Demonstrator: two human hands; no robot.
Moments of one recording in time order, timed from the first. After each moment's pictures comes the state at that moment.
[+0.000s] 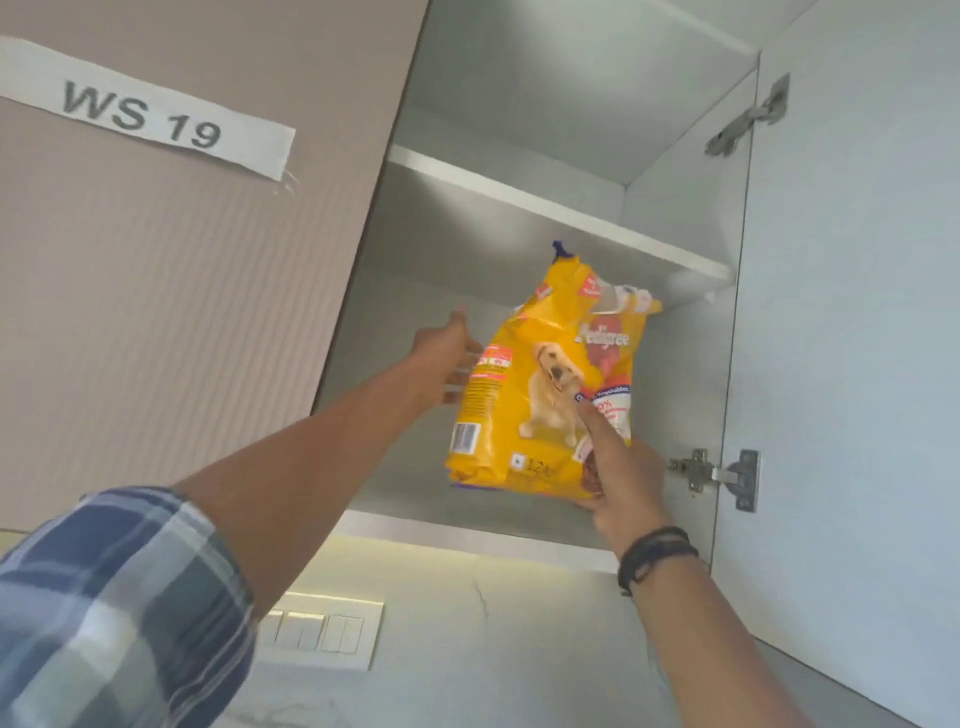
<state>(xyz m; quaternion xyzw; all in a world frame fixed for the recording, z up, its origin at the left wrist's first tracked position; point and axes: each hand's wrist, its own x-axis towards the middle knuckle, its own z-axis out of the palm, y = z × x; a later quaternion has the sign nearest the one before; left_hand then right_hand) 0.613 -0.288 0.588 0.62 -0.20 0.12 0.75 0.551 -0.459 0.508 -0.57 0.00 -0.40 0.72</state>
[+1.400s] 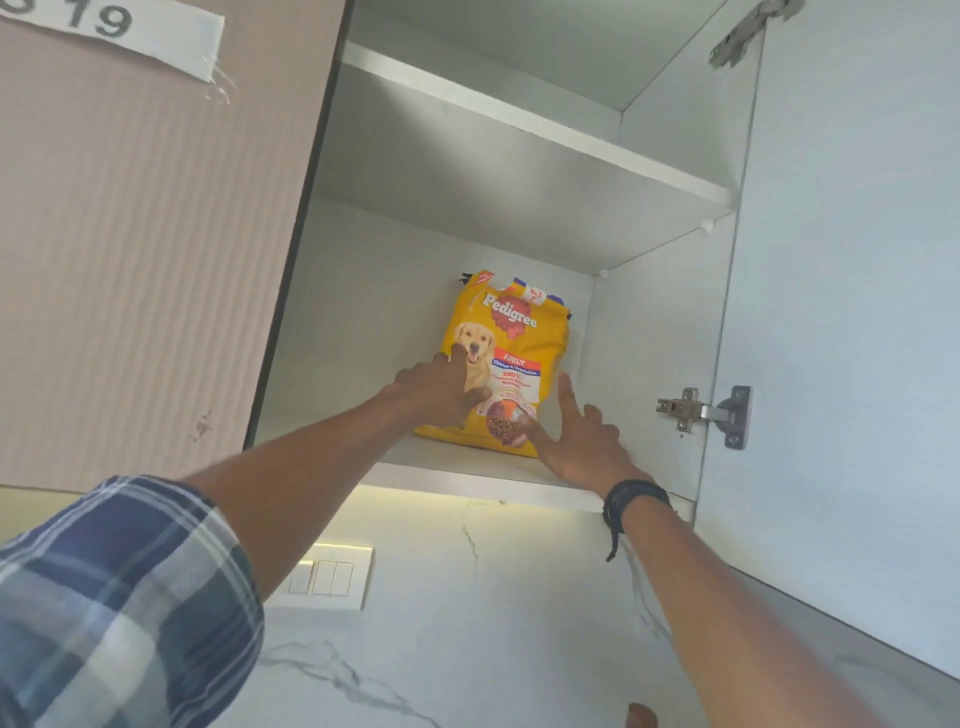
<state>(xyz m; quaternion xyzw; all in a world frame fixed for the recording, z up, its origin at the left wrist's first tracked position) 0.675 -0.325 0.514 0.92 -0.21 0.30 0.15 0.601 -0.503 0.482 -0.94 0.10 -0.29 0.11</state>
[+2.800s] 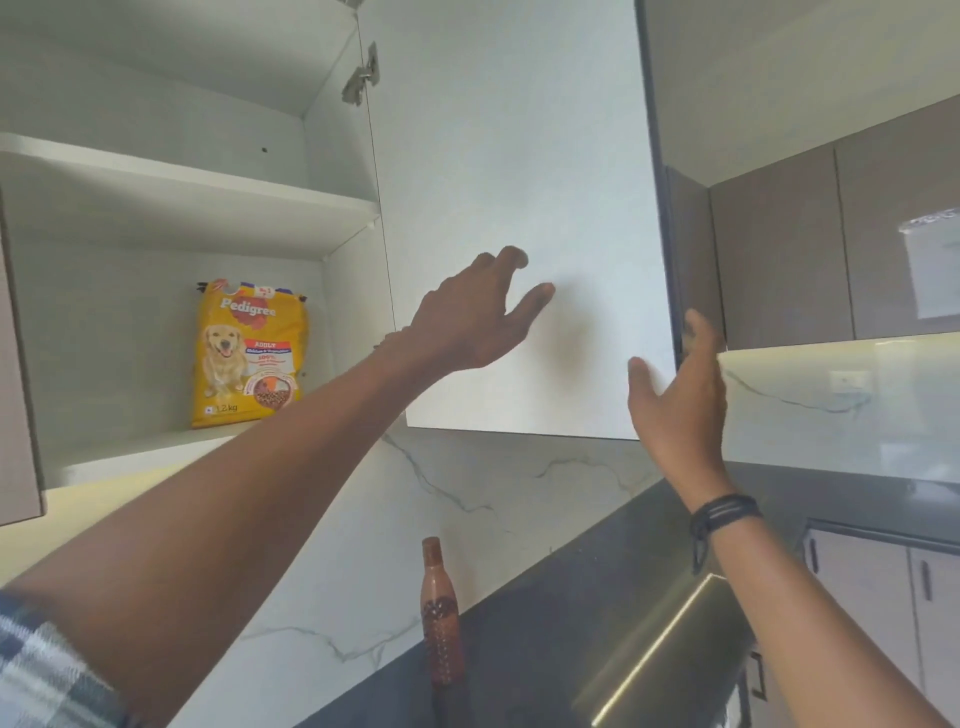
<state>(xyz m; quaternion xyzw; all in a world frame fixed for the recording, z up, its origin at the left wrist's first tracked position) 0.270 -0.434 0.536 0.72 -0.56 0.35 0.24 0.146 -0.570 0.419 -0.62 0.25 -0.71 0.21</state>
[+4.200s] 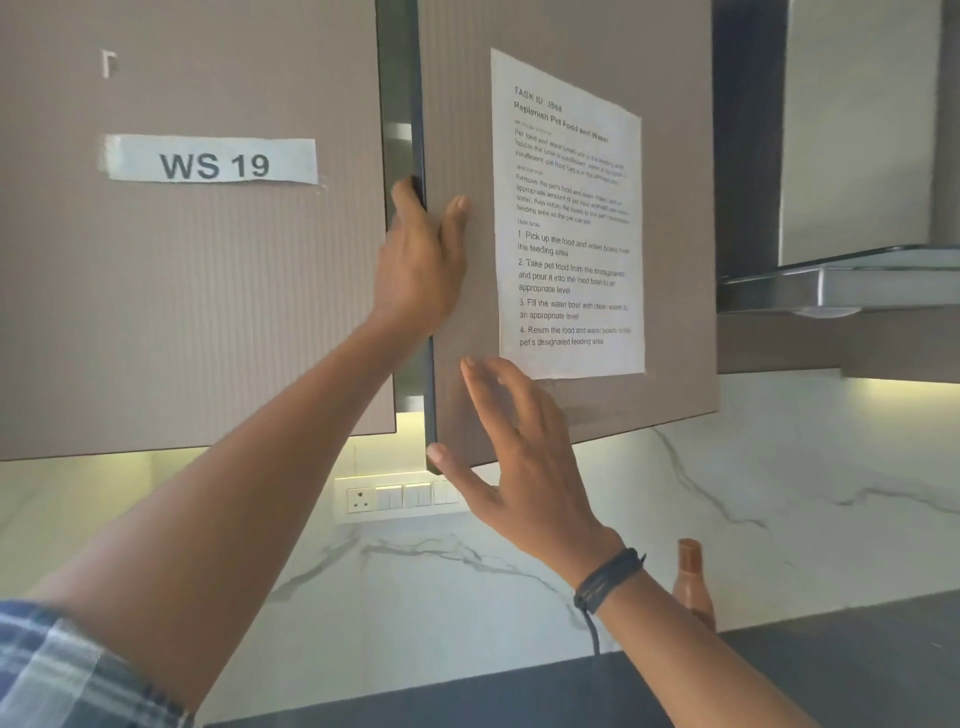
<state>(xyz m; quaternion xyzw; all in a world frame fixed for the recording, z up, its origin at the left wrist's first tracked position) 0.427 -0.209 0.546 0.67 -0.29 0.52 0.44 0.392 -0.319 0.379 -0.76 -0.19 -0.61 0.10</state>
